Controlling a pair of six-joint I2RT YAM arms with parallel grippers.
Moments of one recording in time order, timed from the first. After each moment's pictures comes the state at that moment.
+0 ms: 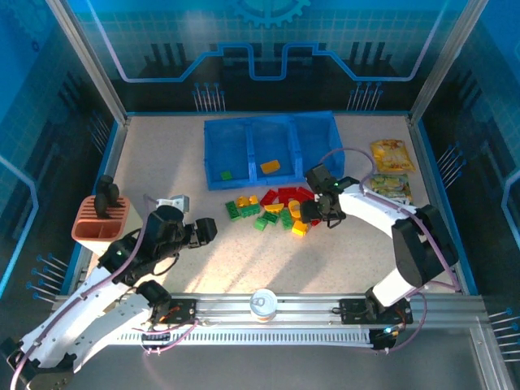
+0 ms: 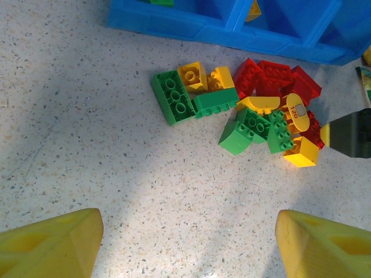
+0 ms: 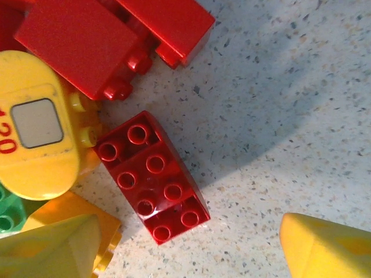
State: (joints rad) left arm -0.60 0.62 0.69 -0.81 -0.10 -0.75; right arm 0.49 1.59 0.98 -0.71 0.12 0.38
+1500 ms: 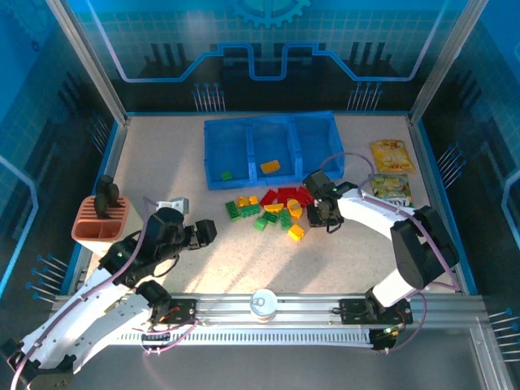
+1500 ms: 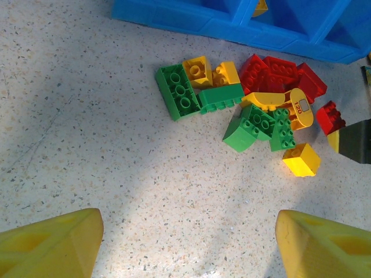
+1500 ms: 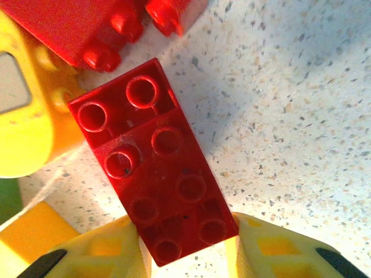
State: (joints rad) left arm -0.60 0.61 0.66 -0.80 -0.10 -0.77; right arm 0.51 1.56 0.93 -0.70 0.13 0.42
